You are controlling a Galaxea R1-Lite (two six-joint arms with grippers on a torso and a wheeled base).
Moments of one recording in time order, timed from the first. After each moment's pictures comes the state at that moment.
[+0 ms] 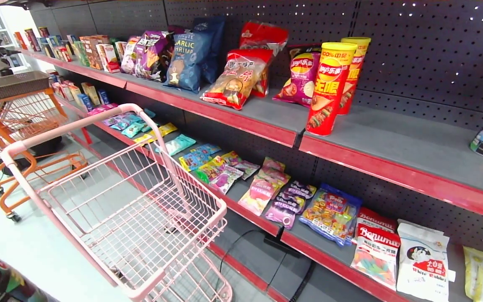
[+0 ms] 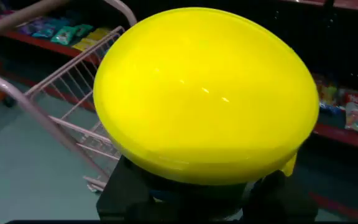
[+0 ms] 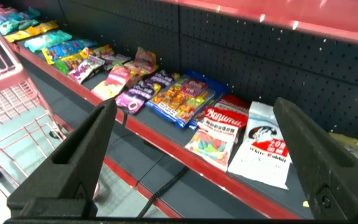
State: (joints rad) left arm 0.10 0.46 -0.39 0.06 -0.31 0.06; right arm 0.00 0.00 0.00 0.00 0.00 0.00
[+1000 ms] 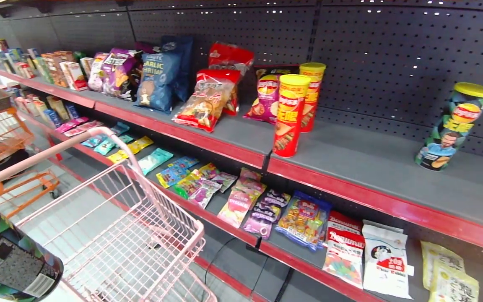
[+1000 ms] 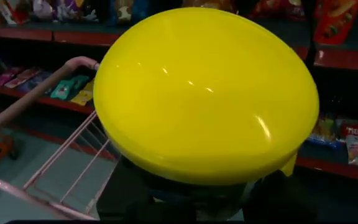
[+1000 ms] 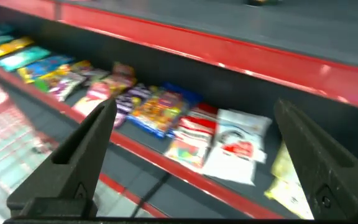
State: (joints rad) left arm 0.10 0.61 -0.42 -0.16 -0.23 0.11; right arm 0.00 0.00 0.00 0.00 0.00 0.00
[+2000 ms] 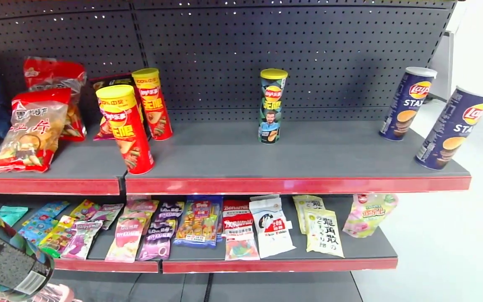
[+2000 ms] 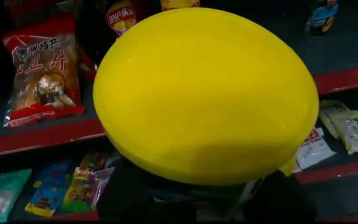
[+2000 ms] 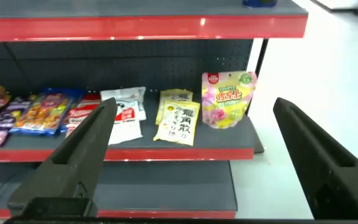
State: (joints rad) left arm 0.10 0.61 -0.43 -0.16 -0.21 0.16; right arm 0.00 0.00 0.00 0.00 0.00 0.00
